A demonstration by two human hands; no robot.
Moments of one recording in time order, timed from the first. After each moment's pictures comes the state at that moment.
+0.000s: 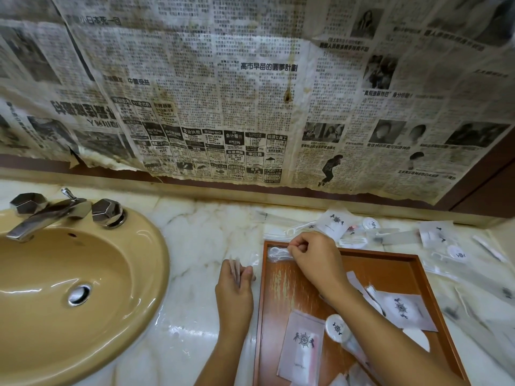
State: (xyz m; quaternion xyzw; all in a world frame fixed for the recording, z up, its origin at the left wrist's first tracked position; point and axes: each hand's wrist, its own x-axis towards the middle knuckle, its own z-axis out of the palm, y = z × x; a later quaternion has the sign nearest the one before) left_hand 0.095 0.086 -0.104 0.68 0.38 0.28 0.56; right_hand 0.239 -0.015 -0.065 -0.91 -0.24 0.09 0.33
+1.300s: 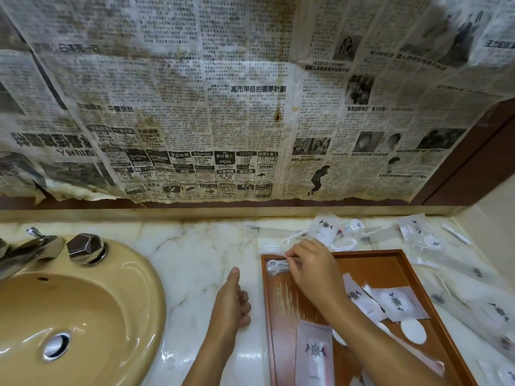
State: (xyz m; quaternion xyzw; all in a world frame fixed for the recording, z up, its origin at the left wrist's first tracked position) left_hand 0.102 0.134 -0.076 0.48 0.43 0.01 0.76; right_hand 0.222 -0.012 -0.065 -0.91 -0.32 -0.09 0.23
